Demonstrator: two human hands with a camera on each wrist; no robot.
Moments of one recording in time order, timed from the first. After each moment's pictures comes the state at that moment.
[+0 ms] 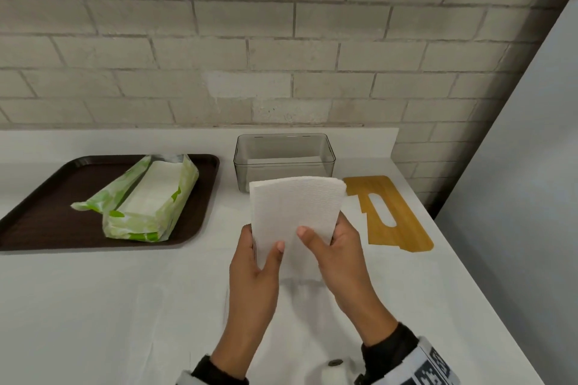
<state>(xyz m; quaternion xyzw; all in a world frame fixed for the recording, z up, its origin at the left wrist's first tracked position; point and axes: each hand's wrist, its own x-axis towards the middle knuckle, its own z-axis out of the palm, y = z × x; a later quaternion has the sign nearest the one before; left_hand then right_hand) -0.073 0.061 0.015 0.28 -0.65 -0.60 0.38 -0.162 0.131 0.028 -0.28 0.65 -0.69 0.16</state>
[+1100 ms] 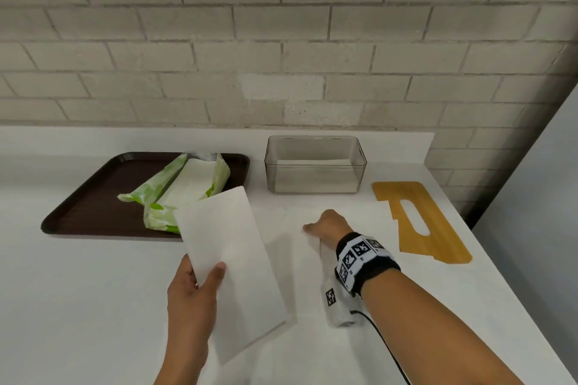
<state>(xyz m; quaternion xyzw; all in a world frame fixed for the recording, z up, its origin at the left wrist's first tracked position) 0.007 -0.003 -0.013 0.43 -0.56 -0.59 0.40 -0.246 0.025 -0.031 -0.24 0.90 -0.23 0.30</state>
